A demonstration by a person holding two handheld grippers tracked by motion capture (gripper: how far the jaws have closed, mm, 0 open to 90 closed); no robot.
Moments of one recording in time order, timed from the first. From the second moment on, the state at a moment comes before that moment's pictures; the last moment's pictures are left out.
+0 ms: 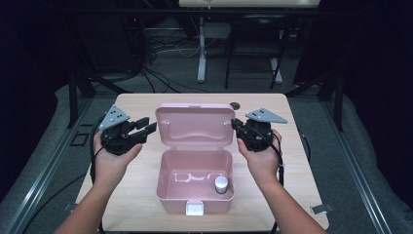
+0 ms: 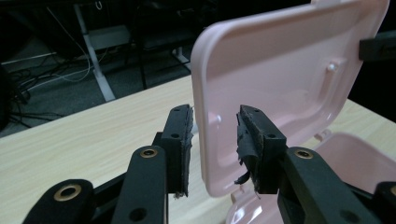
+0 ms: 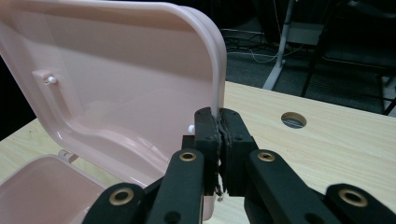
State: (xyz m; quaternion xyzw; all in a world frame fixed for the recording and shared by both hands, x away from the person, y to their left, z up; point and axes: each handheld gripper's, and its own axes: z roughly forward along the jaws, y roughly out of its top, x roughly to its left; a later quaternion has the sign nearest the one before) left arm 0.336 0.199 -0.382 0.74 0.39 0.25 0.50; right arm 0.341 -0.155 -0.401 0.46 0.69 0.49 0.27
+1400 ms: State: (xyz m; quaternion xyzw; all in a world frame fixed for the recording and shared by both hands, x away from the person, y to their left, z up) left arm 0.355 0.178 -0.375 0.72 0.40 0.29 0.49; right arm 0.345 -0.158 -0.388 0.45 0.69 0.50 0.27
